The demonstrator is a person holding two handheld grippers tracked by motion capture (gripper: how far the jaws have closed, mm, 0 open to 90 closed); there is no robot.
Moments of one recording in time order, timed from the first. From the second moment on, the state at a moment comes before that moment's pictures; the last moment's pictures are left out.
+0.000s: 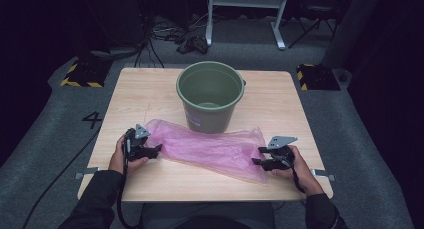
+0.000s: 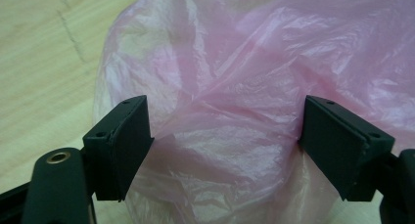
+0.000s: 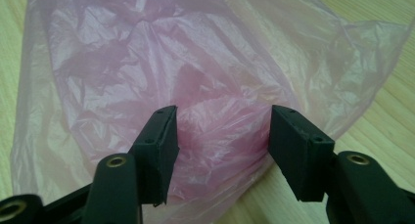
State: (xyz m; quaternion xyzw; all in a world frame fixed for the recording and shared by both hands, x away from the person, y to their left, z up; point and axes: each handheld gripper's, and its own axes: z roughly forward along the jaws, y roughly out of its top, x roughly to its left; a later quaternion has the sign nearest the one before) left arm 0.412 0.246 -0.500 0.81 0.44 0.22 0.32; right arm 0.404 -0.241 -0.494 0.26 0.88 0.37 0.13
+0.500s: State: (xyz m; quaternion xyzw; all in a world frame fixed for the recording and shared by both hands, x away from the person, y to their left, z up) left arm 0.386 0.224 -0.466 0.79 0.41 0.23 0.38; right arm 0.401 -0.214 -0.494 0.27 0.88 0.36 0.12
